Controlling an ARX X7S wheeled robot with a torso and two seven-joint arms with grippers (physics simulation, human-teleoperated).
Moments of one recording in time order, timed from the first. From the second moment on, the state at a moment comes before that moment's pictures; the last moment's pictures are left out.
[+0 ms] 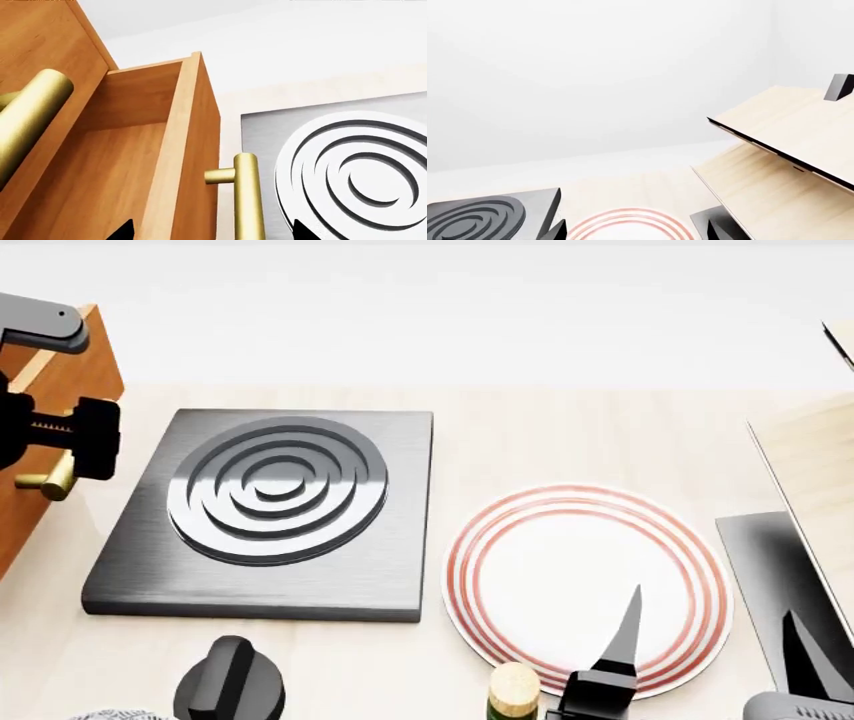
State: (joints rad) left arm -1.49 -0.26 0.68 -1.31 -0.44 -0.57 0.08; right arm 0.03 0.55 -0.07 -0.77 0.68 0.49 0.65
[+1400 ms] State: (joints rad) left arm -1.42 -0.22 0.32 -1.30 0.01 -0.56 0.11; right arm 0.03 0.56 -0.08 -0.76 0.68 0.48 0.66
